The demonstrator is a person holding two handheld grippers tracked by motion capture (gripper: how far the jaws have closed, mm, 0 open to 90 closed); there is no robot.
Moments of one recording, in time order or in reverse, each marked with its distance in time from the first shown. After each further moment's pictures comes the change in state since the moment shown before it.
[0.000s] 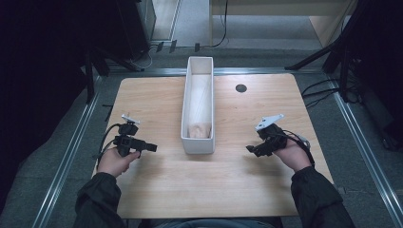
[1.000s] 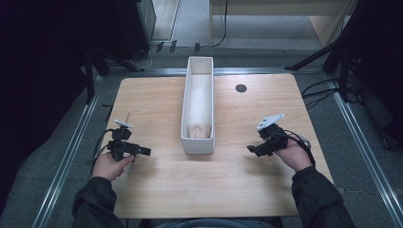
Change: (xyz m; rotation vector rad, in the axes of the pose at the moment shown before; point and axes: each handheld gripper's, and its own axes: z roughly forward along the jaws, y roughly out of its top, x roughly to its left) left arm 0.019 -0.014 -0.002 0.006 0.031 -0.047; right arm -0.001 -0.001 -0.001 0.009 -0.003 0.006
